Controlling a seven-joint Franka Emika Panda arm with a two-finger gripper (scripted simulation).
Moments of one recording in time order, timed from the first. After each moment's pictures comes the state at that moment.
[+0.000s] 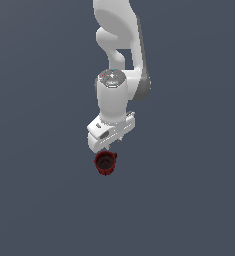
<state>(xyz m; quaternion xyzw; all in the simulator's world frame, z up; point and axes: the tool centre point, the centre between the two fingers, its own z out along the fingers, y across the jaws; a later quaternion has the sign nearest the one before) 0.016 -0.014 0.144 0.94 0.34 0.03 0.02</state>
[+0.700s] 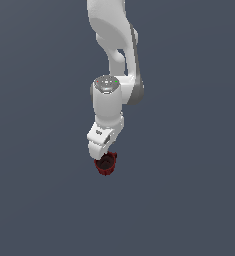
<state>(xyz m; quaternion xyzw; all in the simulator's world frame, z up) 0.019 -0.032 0.125 0.86 0.50 0.04 0.03</state>
